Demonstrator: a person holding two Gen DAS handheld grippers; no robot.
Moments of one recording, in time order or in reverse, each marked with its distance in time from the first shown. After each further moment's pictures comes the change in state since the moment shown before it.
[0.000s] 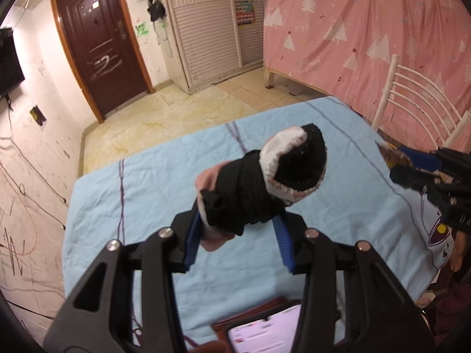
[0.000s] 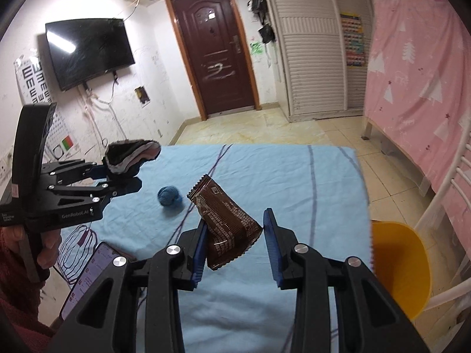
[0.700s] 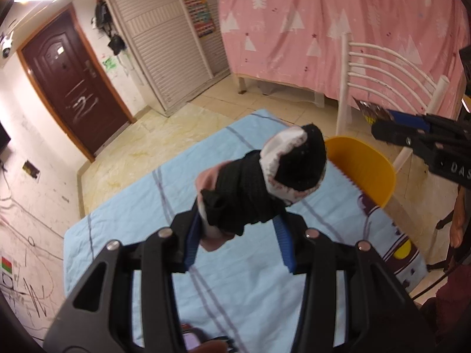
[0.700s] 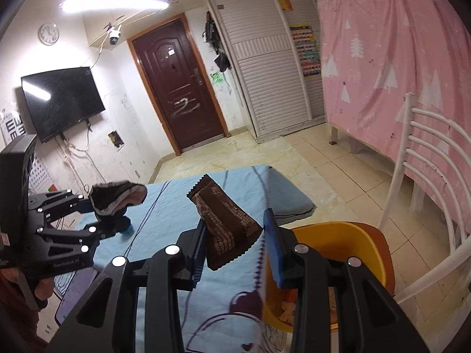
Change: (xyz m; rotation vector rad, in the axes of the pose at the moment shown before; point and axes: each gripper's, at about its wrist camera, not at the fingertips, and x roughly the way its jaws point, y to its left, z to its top) left arm -0.003 -0.145 0.046 0.216 -0.014 -0.004; right arm -0.071 -0.117 -0.013 0.173 -0.145 -0.080
